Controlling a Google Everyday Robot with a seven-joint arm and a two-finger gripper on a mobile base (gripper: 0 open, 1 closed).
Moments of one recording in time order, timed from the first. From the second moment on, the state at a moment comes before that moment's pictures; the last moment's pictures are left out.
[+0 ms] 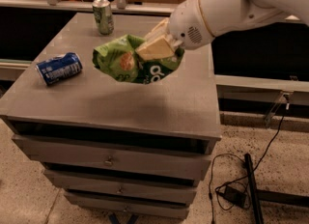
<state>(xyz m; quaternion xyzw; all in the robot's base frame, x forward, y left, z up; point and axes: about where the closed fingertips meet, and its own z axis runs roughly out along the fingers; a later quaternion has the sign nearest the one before) 0.539 0.009 0.969 -0.58 0.67 0.26 0.39</state>
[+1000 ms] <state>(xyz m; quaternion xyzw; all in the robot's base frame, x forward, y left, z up) 0.565 0.095 0.989 -0.54 0.68 0.27 0.41</state>
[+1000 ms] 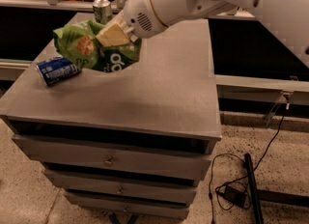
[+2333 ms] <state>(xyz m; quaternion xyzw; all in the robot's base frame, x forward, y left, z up) 0.601 0.147 0.919 -0.55 0.69 0.28 0.37</state>
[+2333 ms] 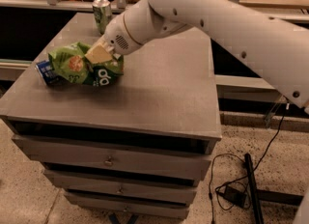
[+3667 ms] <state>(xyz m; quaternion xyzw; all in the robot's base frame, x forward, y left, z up) 0.631 0.067 0.908 -0.55 0.69 0.25 0.40</state>
